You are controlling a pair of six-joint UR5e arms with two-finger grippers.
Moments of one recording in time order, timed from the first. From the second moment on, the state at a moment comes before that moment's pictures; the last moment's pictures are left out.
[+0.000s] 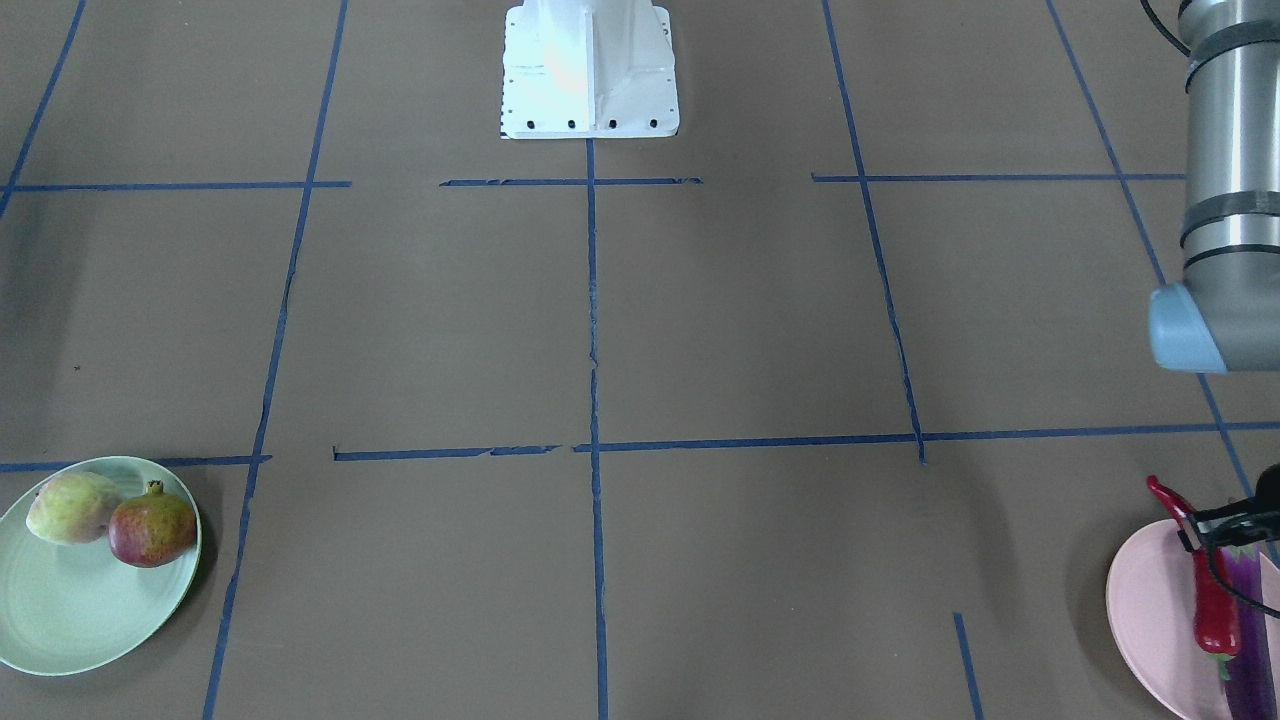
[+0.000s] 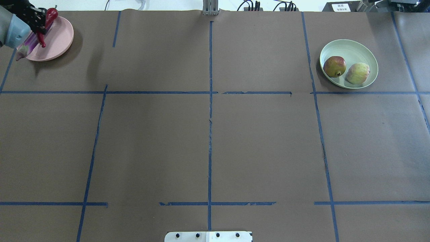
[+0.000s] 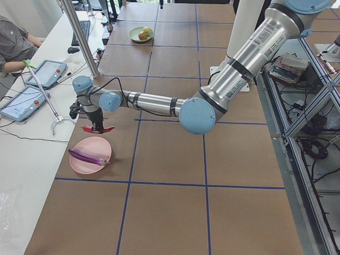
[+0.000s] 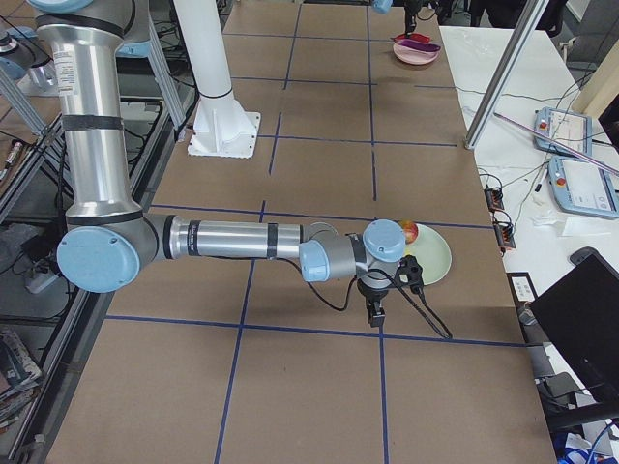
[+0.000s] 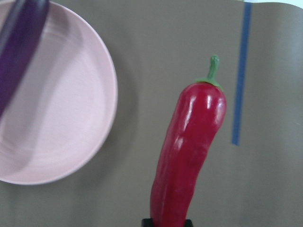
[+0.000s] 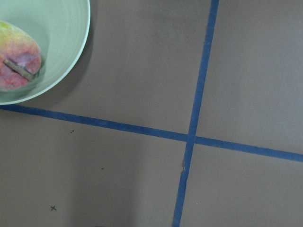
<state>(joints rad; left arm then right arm) -1.30 -2.25 -0.96 -1.78 -2.24 -0.45 1.45 -1.51 1.50 -1.37 2.34 0.05</state>
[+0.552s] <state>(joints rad) -1.34 -2.26 -0.87 -1.84 -2.23 -0.35 1.46 -1.51 1.50 -1.37 2.34 0.05</state>
